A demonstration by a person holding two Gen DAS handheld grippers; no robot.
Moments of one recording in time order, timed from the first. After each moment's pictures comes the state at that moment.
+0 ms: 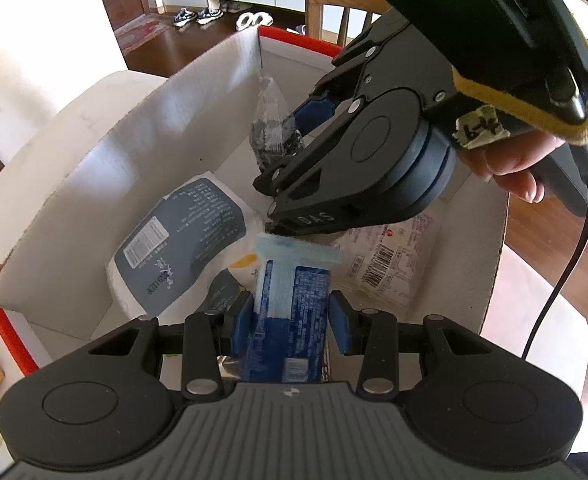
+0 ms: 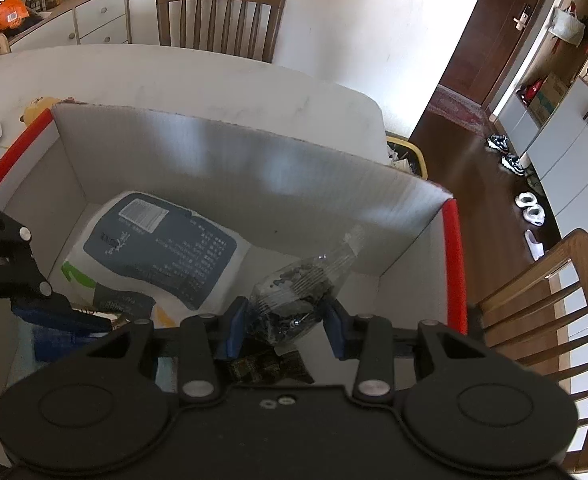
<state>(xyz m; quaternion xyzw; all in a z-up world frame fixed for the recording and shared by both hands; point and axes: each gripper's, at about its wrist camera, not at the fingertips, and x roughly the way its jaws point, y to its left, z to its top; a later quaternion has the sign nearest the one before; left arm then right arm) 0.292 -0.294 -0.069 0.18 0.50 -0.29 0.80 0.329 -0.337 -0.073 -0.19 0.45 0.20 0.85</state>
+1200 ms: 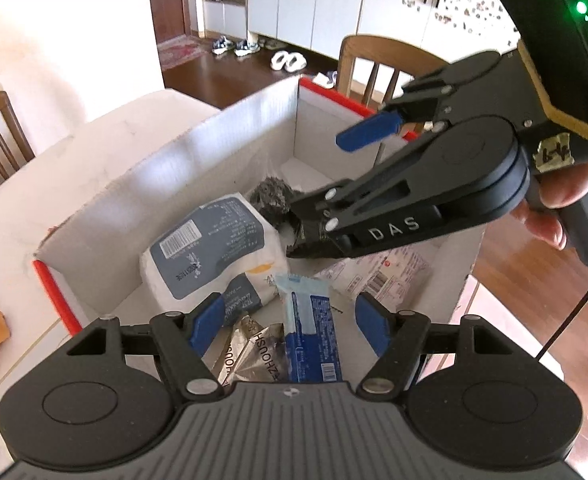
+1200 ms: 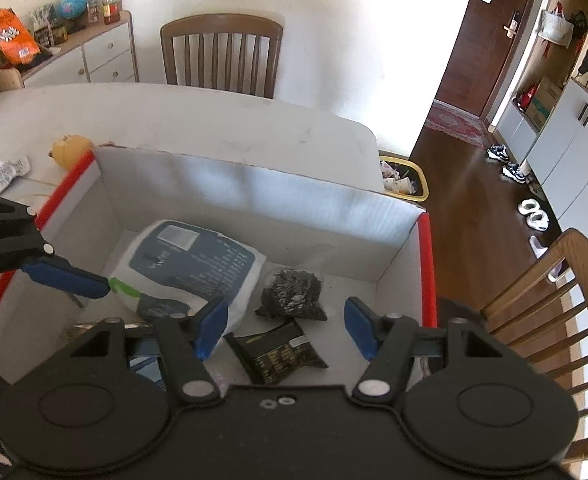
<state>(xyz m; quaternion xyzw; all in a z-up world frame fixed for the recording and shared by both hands) 0.269 -0.269 -0.040 0.11 0.45 -0.25 0.85 0.299 -0.355 -0.032 -0.14 0.42 0.21 0.87</state>
